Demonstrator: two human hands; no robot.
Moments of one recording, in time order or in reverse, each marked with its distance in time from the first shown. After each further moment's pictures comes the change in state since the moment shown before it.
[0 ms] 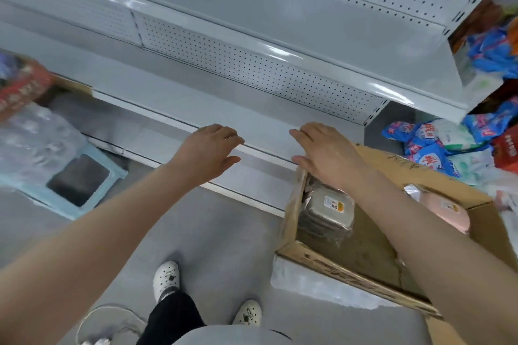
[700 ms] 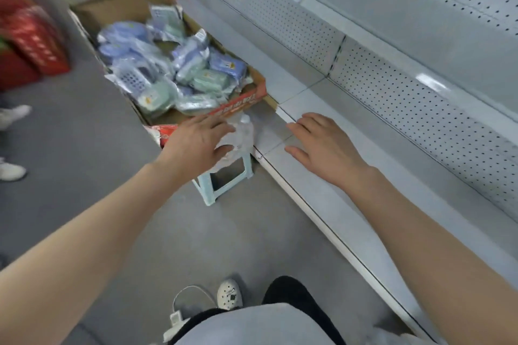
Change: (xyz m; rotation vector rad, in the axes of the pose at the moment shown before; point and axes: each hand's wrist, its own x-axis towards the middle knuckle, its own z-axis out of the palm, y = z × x) left_hand -0.288 -0.372 -0.126 0.129 0.041 -0.641; right_hand 0.383 -0.378 -0.025 0.161 0.253 -0.507
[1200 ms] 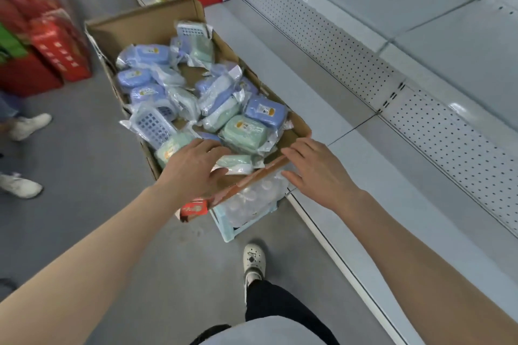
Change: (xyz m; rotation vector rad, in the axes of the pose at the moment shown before) left_hand 0.123 -0.206 0.070 -0.012 -0.111 -0.141; right_hand 0.238 0.028 0.125 0.110 -0.164 -0.077
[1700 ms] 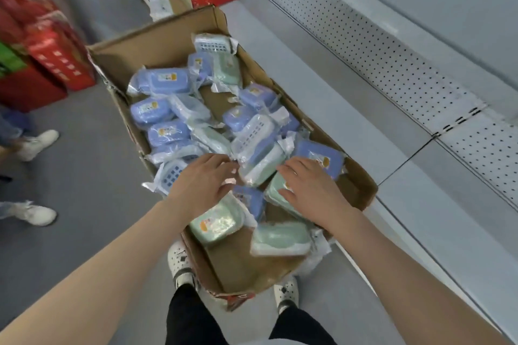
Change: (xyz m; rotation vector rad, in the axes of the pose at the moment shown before) left_hand 0.115 -0.187 0.038 -0.025 -0.130 0.057; right_hand 0.207 -0.019 0.084 0.074 -0.058 0.033
